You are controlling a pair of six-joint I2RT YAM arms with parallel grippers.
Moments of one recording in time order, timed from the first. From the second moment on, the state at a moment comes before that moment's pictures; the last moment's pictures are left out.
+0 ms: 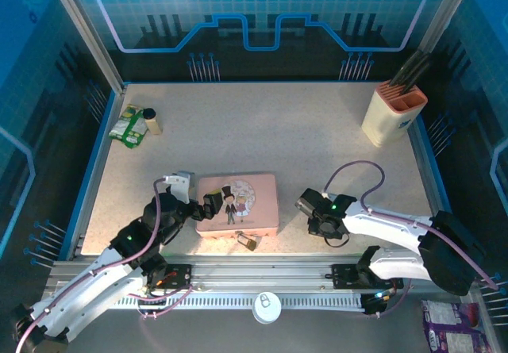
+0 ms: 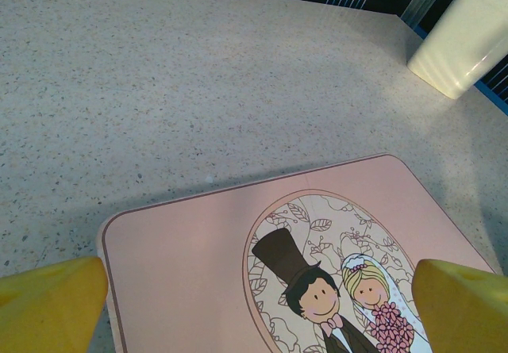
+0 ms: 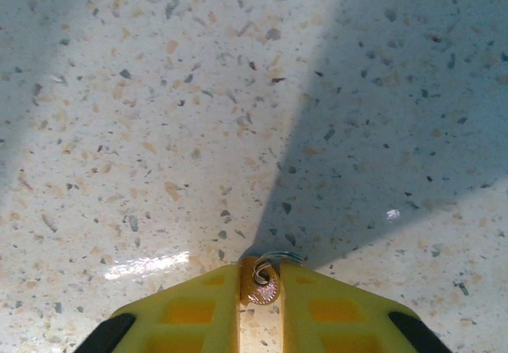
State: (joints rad) left arm -0.66 0.43 0.31 -0.26 -0.19 -0.42; right arm 0.84 1.21 0.54 -0.75 0.20 1.11
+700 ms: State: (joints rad) left arm -0.66 0.43 0.31 -0.26 -0.20 -0.42; right arm 0.85 1.17 0.54 -0.70 0.21 1.10
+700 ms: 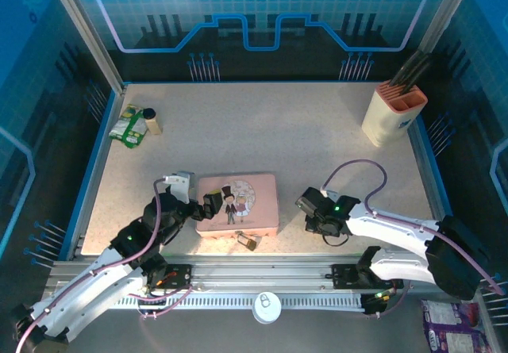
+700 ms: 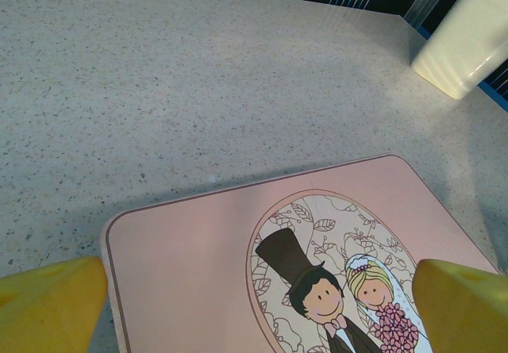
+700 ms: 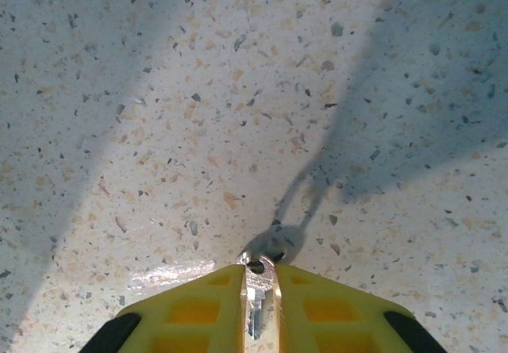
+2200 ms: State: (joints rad) left arm -0.66 0.45 0.30 -0.24 -0.20 -0.42; right arm 0.85 0.99 0.55 -0.61 0.25 1.00
